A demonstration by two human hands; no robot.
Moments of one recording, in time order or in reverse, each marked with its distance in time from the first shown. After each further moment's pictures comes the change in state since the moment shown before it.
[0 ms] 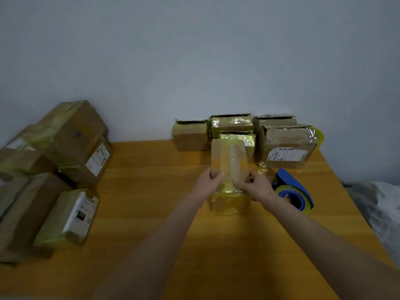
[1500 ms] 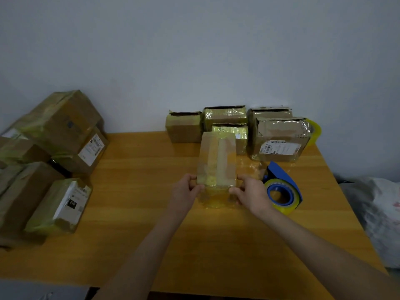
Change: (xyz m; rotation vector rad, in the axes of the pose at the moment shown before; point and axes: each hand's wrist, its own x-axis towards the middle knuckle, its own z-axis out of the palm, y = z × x) left_hand -0.028 -0.047 0.009 0.246 0.338 0.289; right_hand -0.019 0.028 -0.008 -0.397 0.025 -0.218
